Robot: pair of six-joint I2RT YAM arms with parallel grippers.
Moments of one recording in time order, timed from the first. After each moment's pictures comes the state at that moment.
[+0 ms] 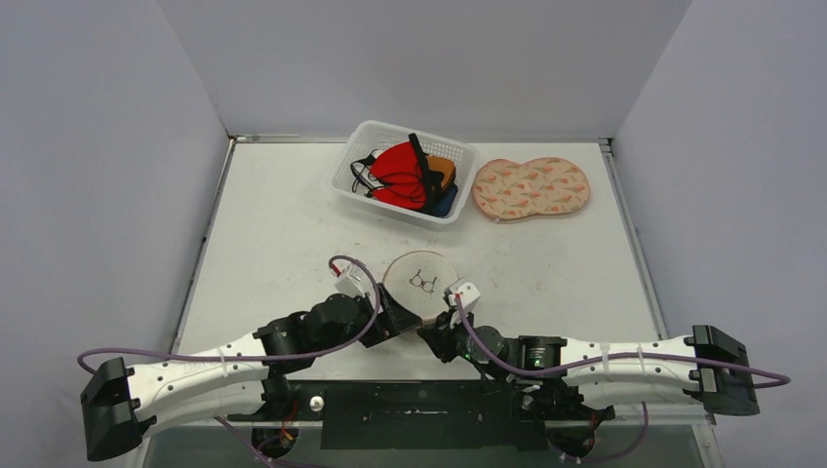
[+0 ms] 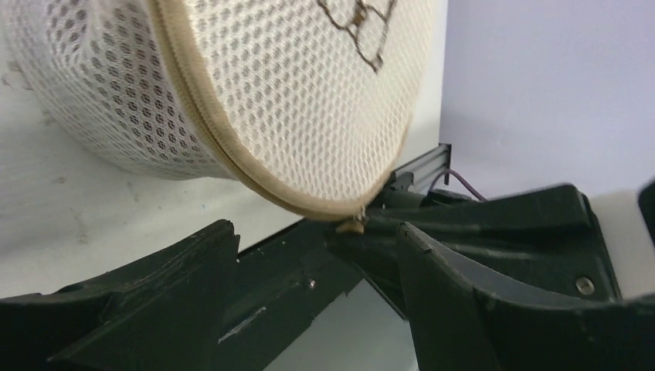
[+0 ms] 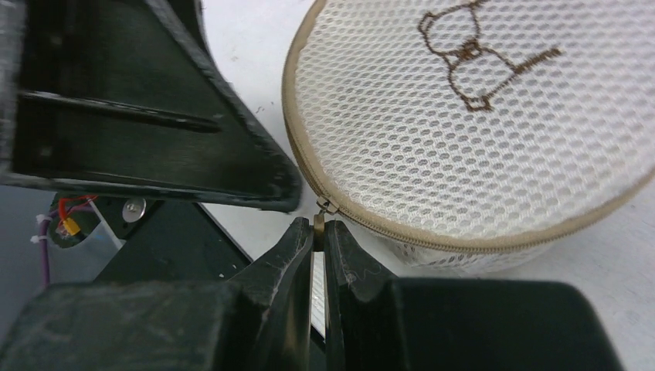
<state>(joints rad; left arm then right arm) -1.11 0.79 0.44 -0.12 -0.15 -1.28 1.40 0.92 0.41 0.11 0.50 0.55</state>
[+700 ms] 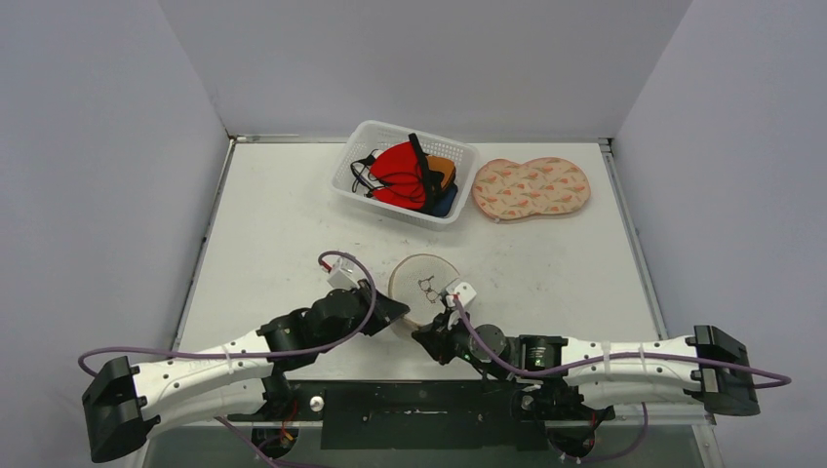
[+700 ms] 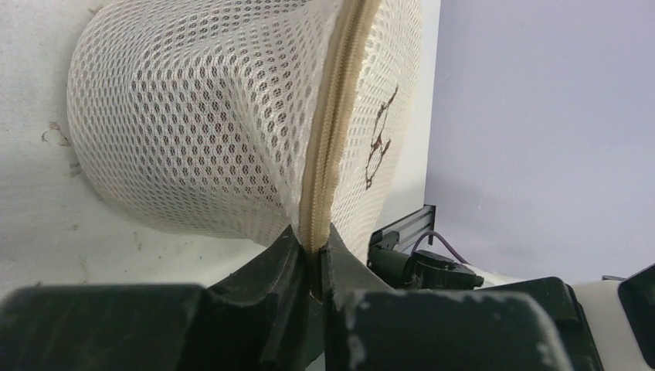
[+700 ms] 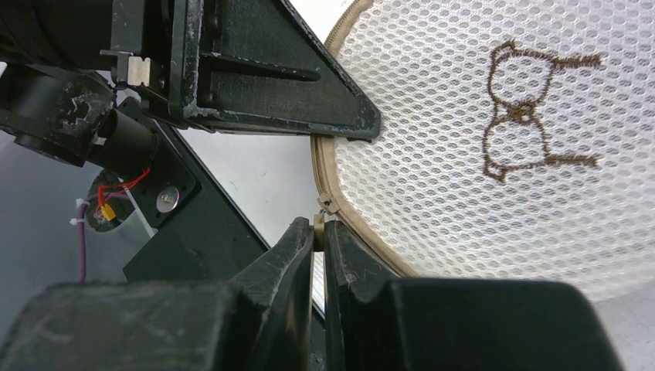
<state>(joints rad) -1.08 0.85 0.44 -0.06 -0.29 -1.34 1.40 0.95 0.44 0.17 0.40 0.52</state>
